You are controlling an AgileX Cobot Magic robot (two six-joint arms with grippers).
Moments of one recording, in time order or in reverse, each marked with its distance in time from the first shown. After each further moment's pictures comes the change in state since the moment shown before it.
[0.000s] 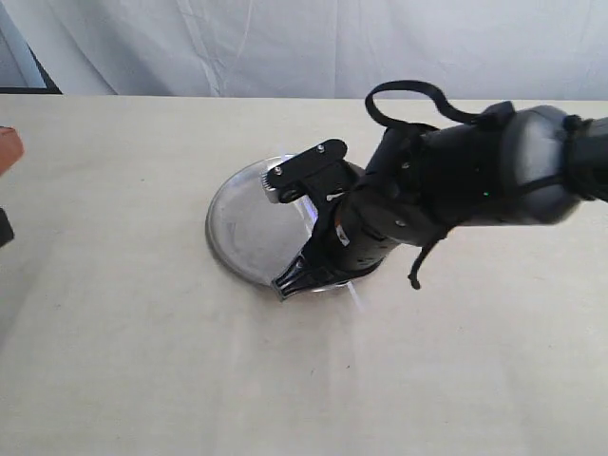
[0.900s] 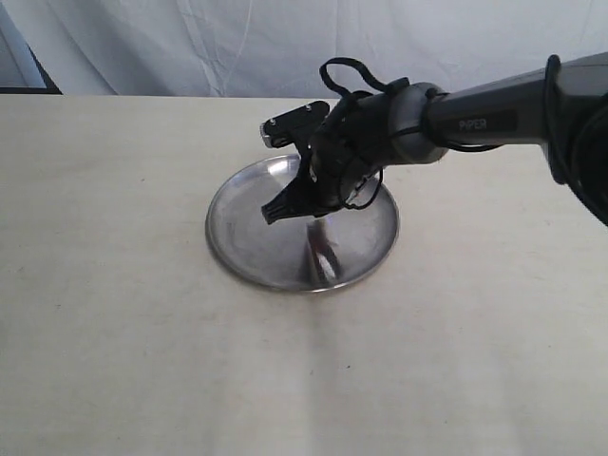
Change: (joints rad) left arm 0.000 -0.296 0.197 -0.425 0.333 0.182; right arm -0.158 0.387 -0.433 -0.051 -0.009 -0.002
